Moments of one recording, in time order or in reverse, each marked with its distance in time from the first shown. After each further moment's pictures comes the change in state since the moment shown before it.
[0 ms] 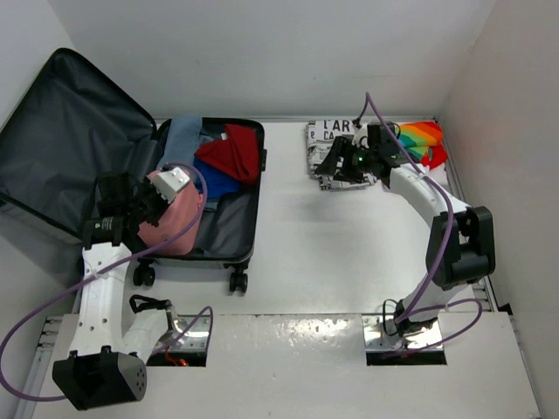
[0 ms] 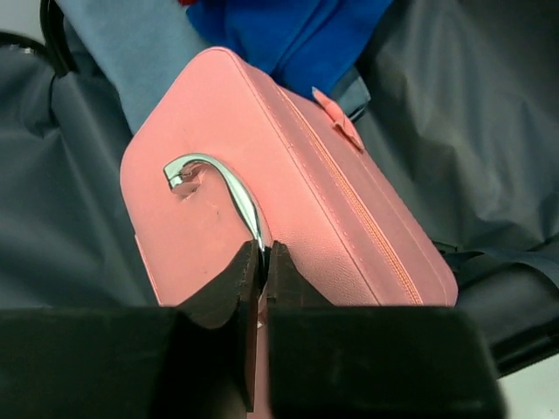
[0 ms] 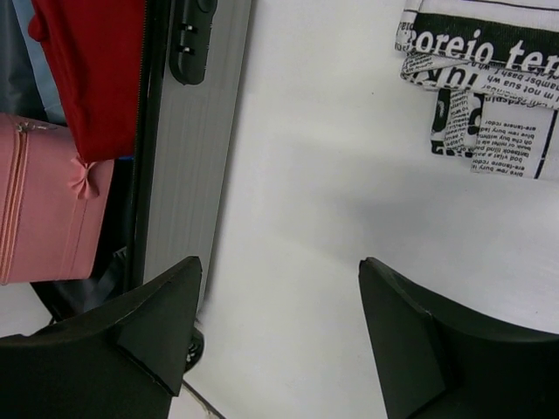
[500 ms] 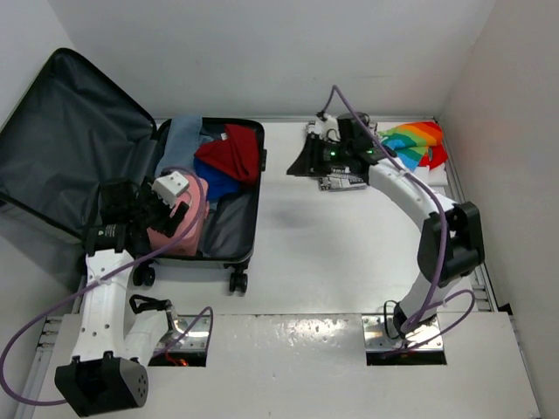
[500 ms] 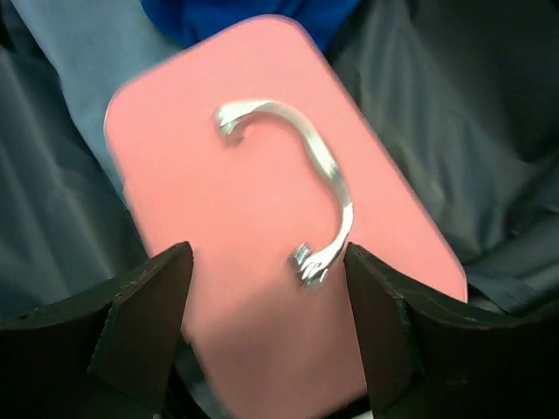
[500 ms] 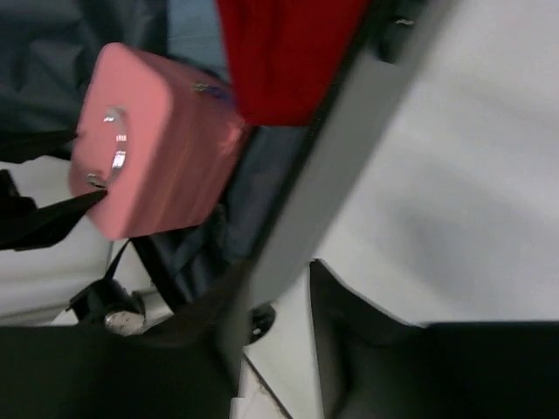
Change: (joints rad) left arm 0.000 -0.046 -0.089 0.048 0.074 -0.098; right arm 0.169 0.043 0.135 0.002 -0.120 0.033
